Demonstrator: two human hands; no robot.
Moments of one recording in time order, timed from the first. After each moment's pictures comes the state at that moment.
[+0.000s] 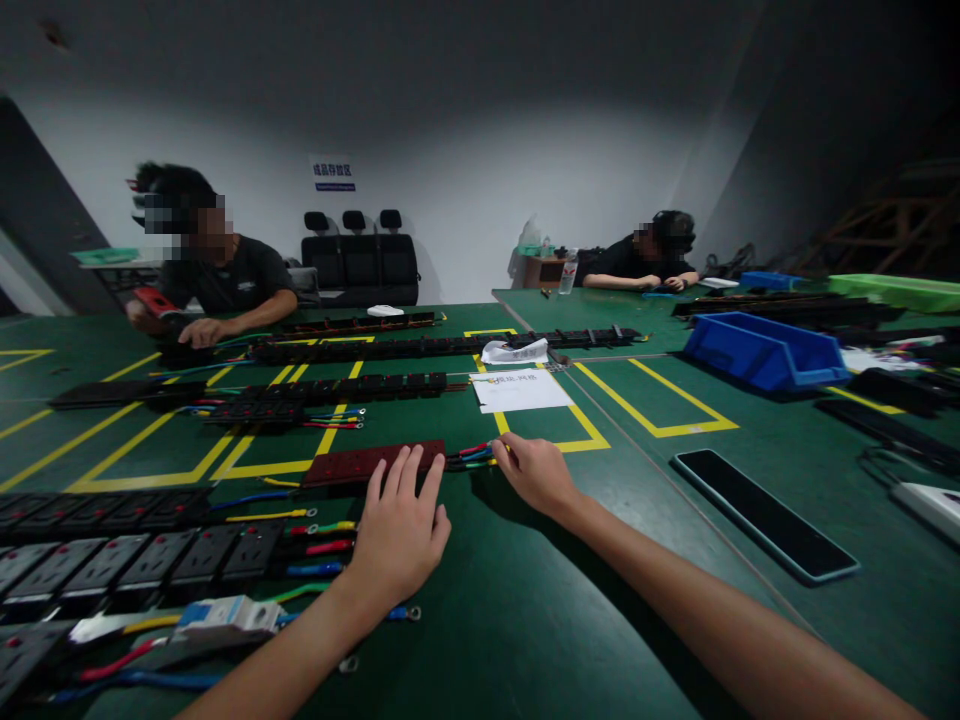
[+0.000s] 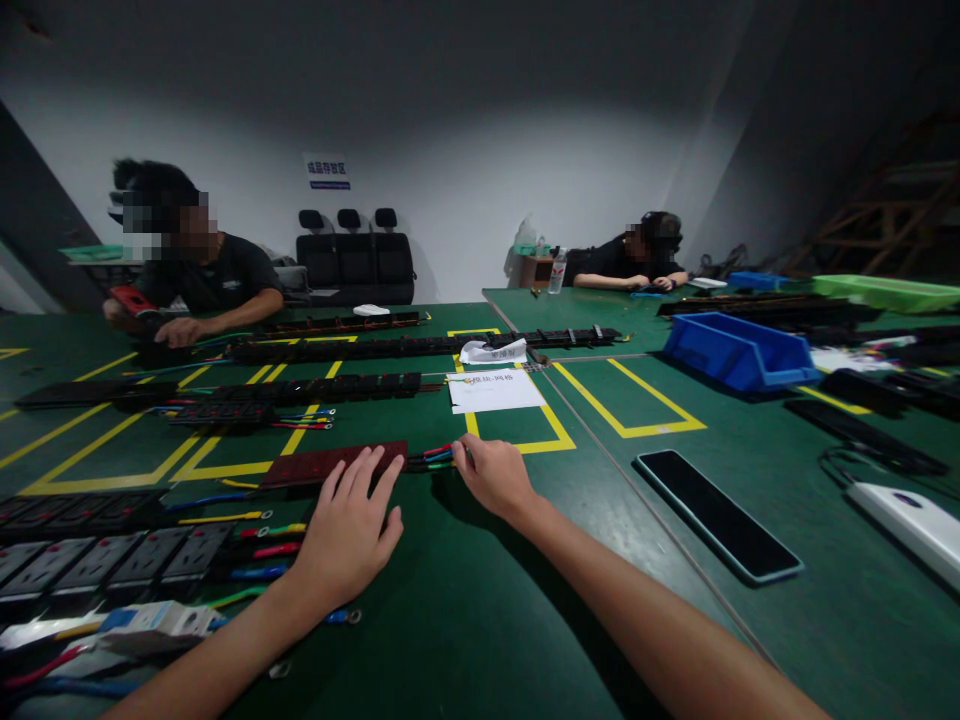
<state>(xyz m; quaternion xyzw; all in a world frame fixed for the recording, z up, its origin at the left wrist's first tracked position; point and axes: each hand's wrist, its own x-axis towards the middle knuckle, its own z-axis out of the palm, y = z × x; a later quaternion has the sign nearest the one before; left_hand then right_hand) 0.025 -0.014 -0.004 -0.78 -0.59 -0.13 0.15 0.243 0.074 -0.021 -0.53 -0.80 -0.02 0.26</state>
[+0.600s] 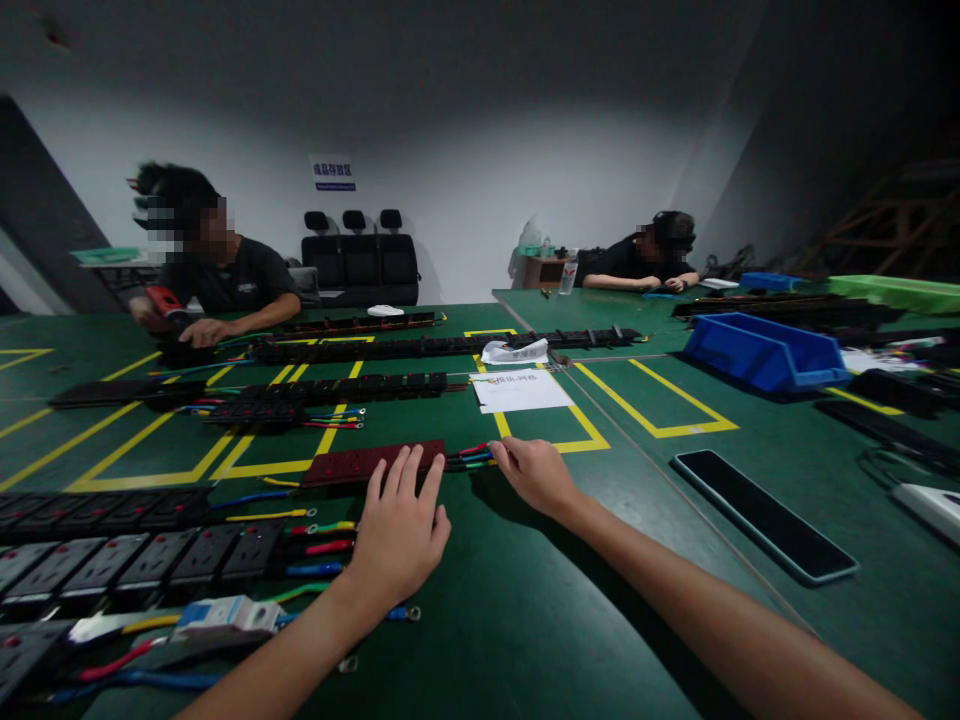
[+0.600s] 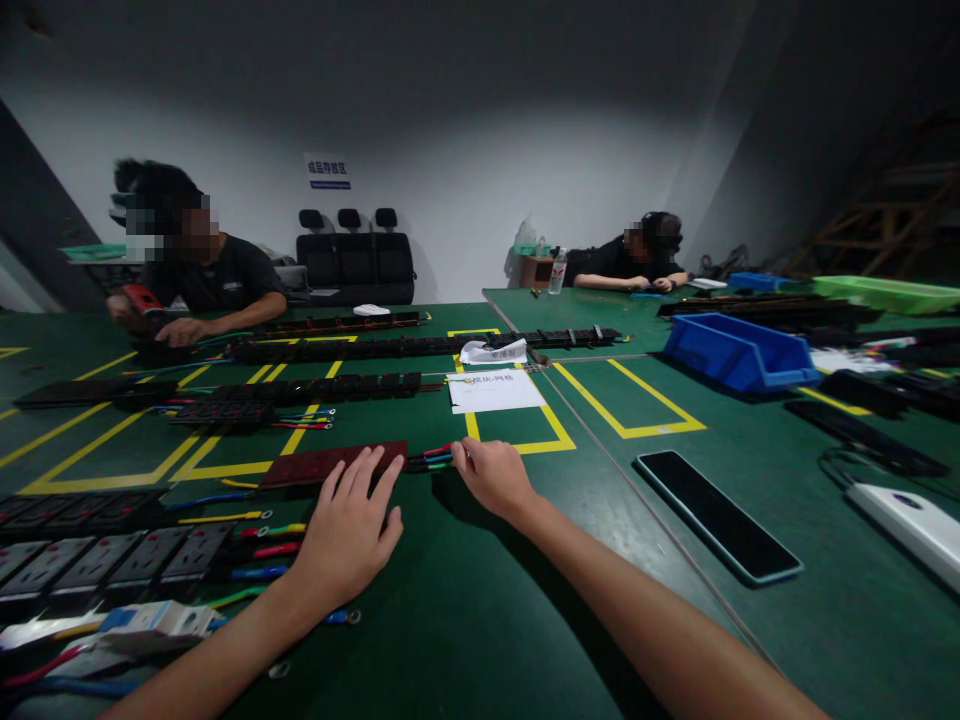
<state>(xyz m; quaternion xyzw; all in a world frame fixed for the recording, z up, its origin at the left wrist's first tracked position) 0.025 -0.014 -0.004 -0.78 -0.59 -0.13 0.15 0.244 0.075 -0.021 -0.53 -0.81 -0.01 0.25</state>
